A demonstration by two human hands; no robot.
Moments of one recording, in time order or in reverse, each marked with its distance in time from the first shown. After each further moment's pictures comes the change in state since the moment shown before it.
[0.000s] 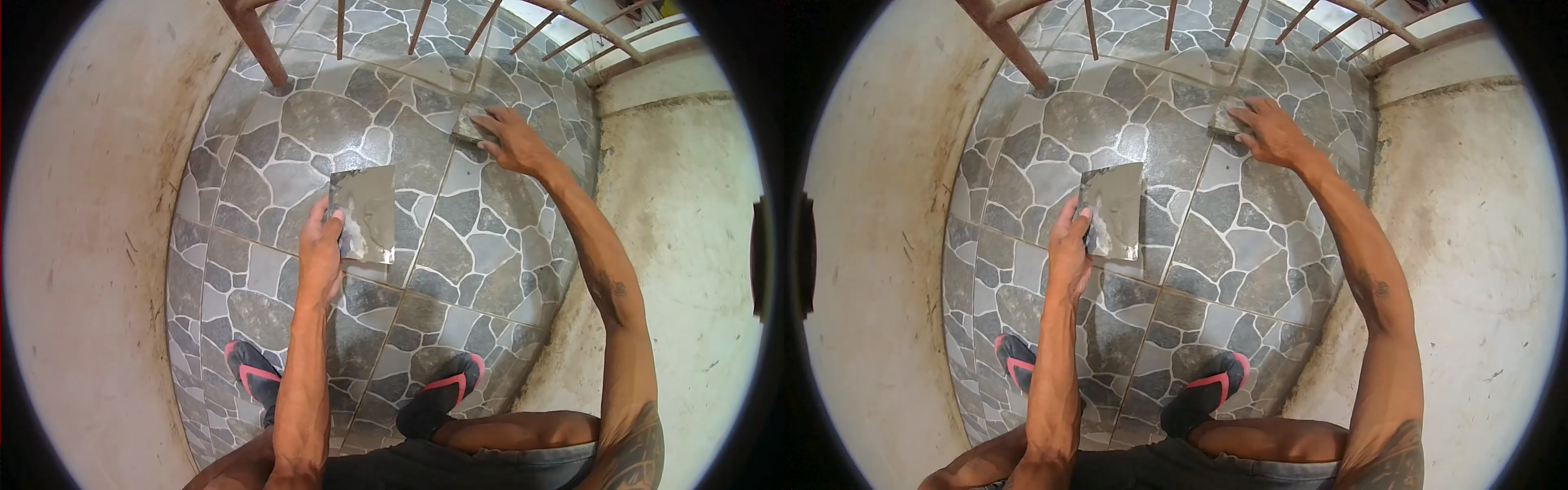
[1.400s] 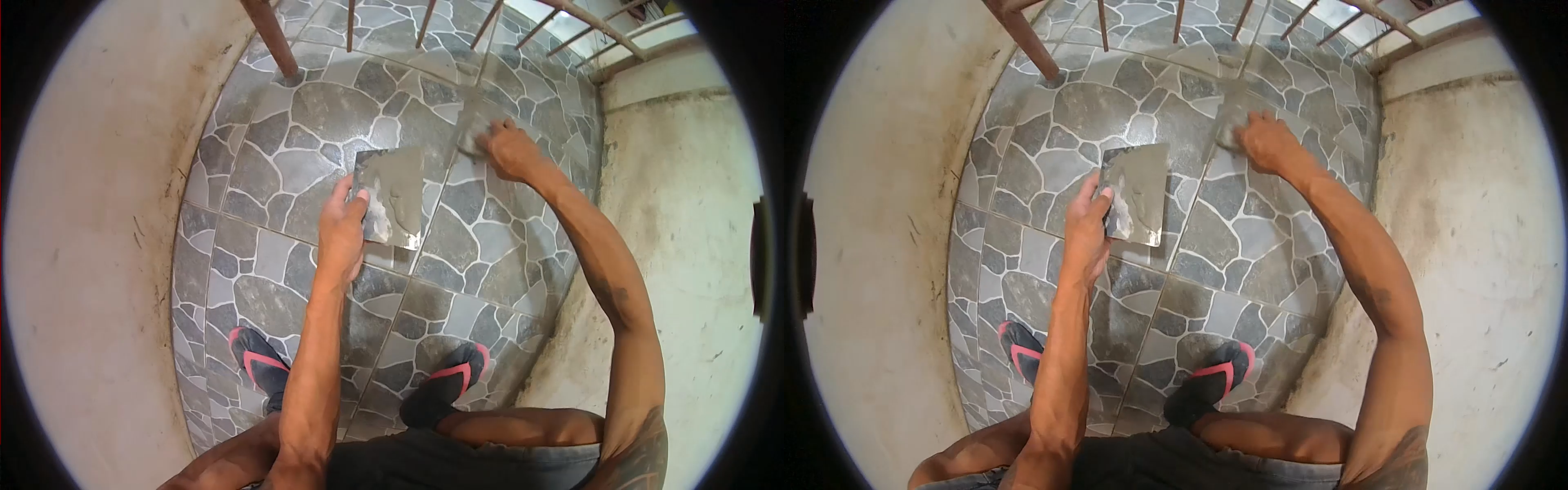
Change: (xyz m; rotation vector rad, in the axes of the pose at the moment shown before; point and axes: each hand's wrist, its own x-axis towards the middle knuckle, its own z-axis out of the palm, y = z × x) left_hand -0.005 0.006 0.022 -0.009 -0.056 0.040; right_hand -0.010 -0.041 0.005 -0.338 -0.307 0.066
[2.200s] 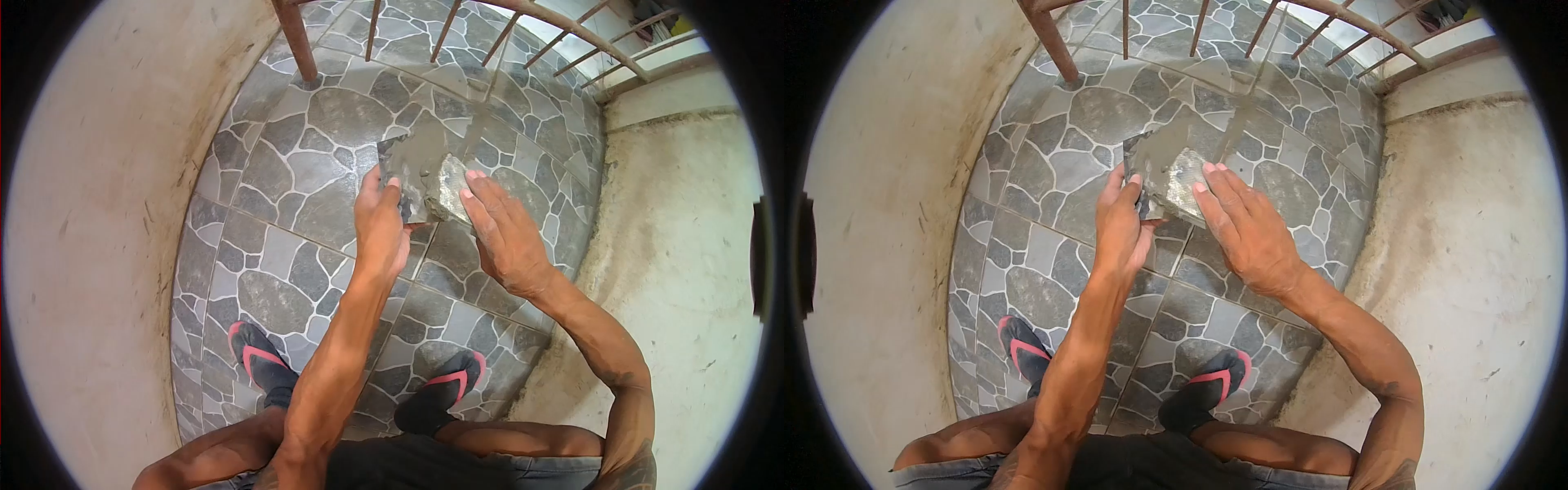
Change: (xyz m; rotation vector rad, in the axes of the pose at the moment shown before) left_hand -0.003 0.009 0.053 -0.294 0.030 0.036; right_hand -0.100 -0.115 -0.087 0.335 0.583 -0.287
